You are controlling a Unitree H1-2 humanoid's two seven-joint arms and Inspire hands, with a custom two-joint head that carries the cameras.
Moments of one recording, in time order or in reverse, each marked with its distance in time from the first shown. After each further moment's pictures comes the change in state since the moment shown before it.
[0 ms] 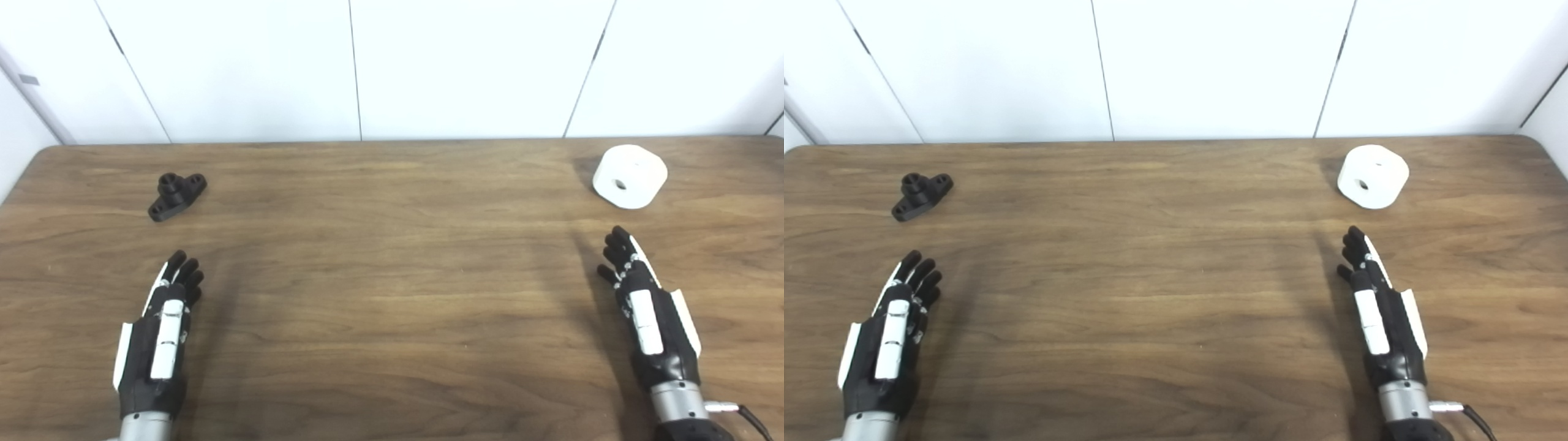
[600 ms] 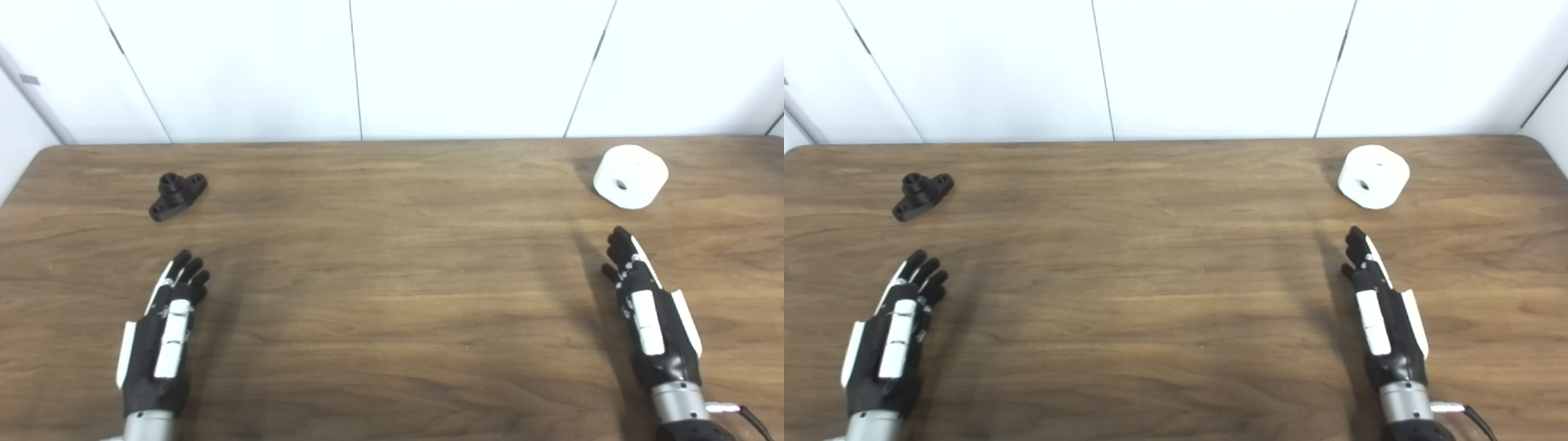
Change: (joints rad) left arm 0.000 -0.007 -0.016 0.008 0.013 -0.013 0.002; right arm 0.000 -0.003 -0.005 0.004 0.019 -0.005 0.013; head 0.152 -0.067
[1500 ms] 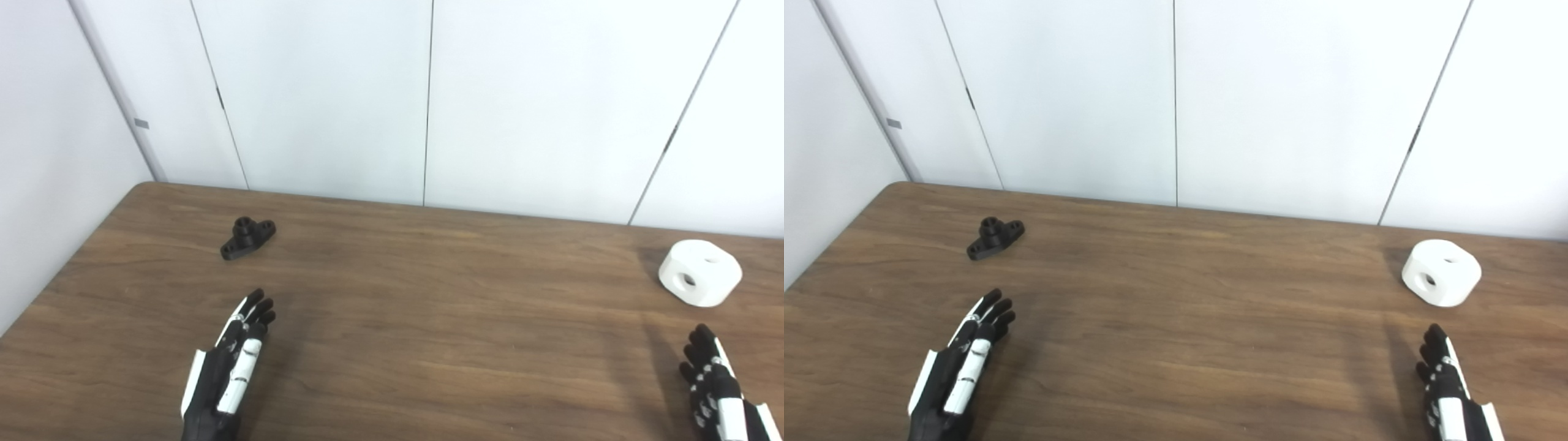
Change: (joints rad) left arm -0.004 -0.009 -0.041 0.034 0.076 -0.071 0.046; right arm -0.005 -0.050 -0.004 0.033 0.074 -0.019 0.031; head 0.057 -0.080
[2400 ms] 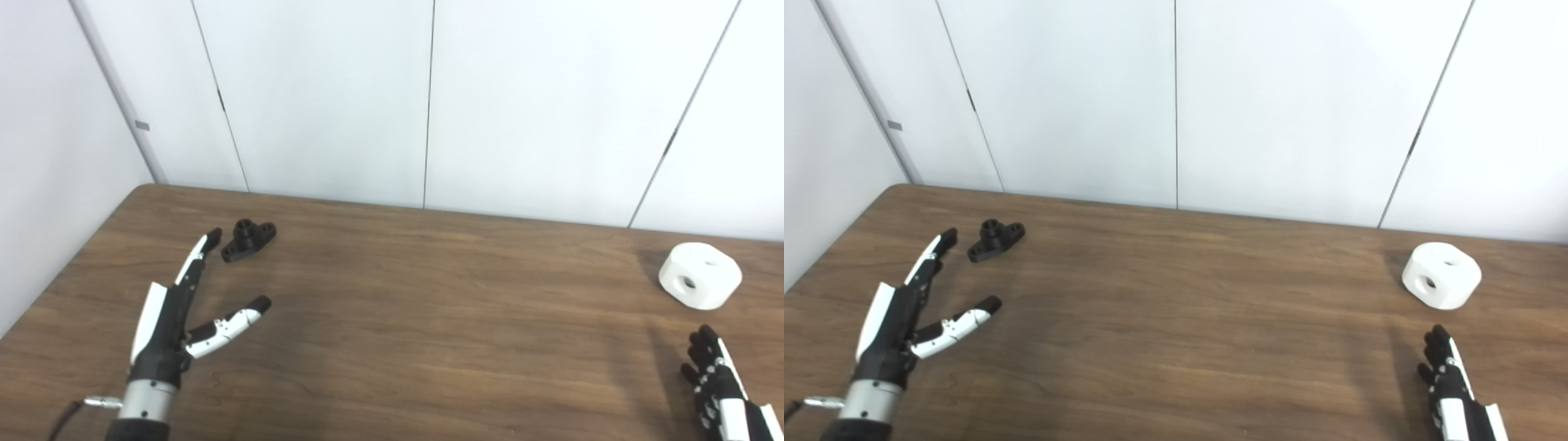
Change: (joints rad) left arm -0.143 0.199 0.112 -0.170 0.378 0.250 -0.013; right arm -0.010 -0.005 -0.002 0.013 -0.029 -0.006 -0.017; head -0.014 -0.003
